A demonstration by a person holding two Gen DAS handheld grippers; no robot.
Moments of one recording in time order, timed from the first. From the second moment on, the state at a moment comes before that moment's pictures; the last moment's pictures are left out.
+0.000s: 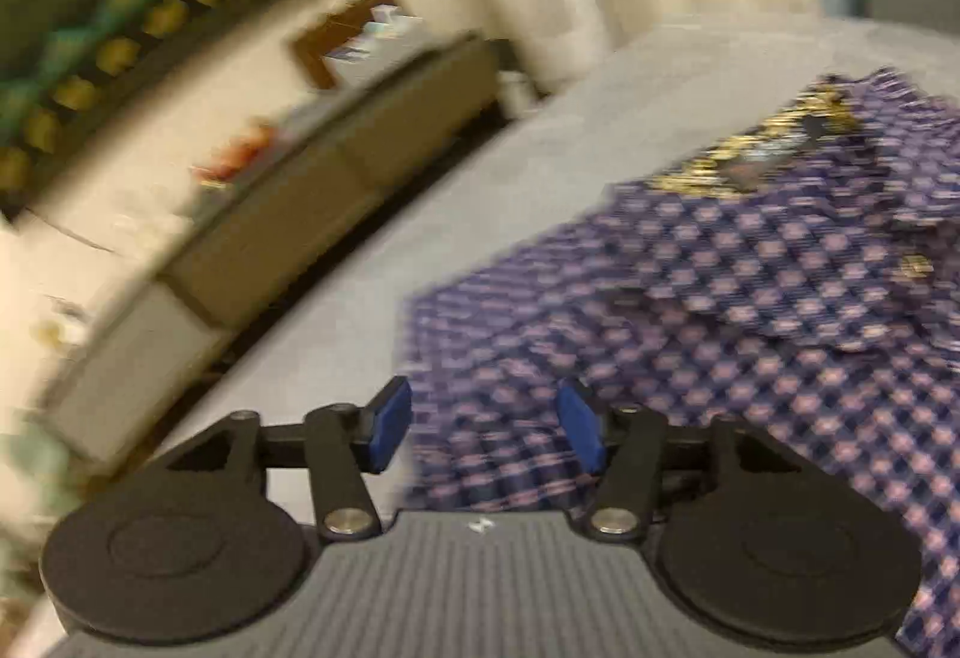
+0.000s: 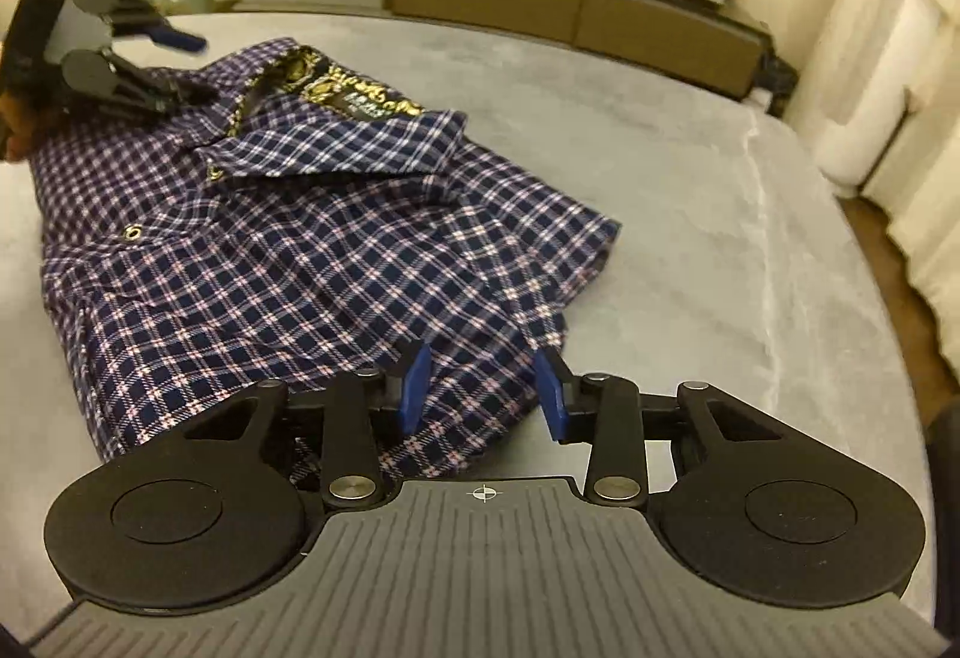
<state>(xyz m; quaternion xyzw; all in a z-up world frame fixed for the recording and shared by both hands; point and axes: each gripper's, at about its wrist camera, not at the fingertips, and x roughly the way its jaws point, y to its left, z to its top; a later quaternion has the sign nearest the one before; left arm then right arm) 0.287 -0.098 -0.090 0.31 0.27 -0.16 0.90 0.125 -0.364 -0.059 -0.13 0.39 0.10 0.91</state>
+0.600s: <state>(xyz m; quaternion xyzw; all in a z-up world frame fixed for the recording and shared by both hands) 0.277 -0.067 -0.115 0.34 0.32 -0.05 0.88 0.125 -0.342 -0.079 -0.15 0.35 0.17 0.91</state>
